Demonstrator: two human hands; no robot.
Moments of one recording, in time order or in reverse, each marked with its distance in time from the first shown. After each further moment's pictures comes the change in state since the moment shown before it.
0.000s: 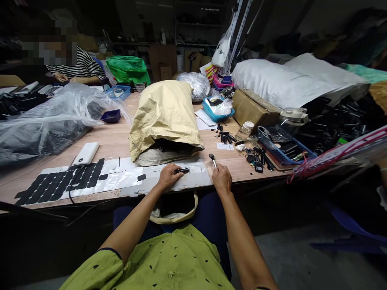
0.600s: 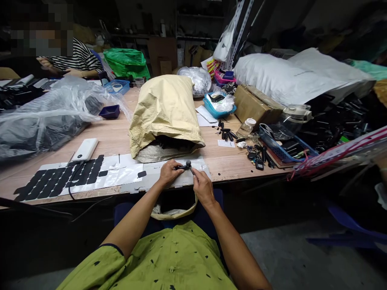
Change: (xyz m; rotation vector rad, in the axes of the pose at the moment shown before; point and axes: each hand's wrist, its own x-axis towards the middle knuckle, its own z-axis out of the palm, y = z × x) left_hand 0.000 0.010 -0.002 -0.057 0.021 -0.084; right_hand -0.062 -0.054 -0.005 0.377 -0.112 -0.311
